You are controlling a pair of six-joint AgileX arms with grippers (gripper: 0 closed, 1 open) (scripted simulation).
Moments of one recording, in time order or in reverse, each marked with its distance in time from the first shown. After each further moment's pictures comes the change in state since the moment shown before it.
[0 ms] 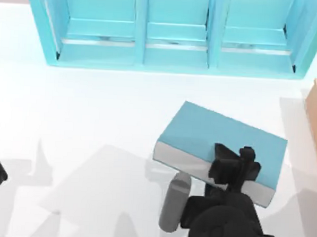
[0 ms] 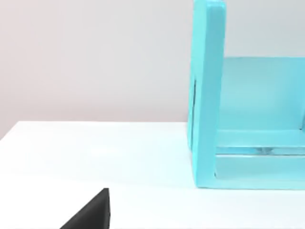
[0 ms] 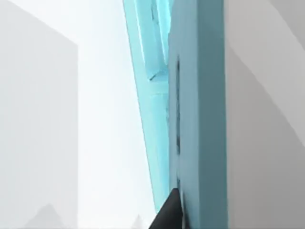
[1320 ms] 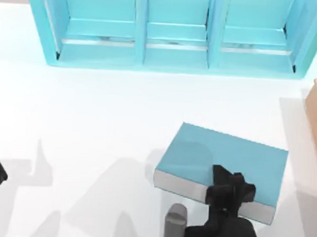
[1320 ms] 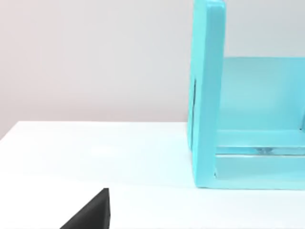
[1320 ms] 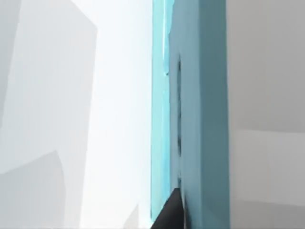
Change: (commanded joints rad) left arm 0.000 0.000 0.000 0.000 0.000 0.000; right arm 0.077 0.049 -0.063 0.034 0.052 -0.058
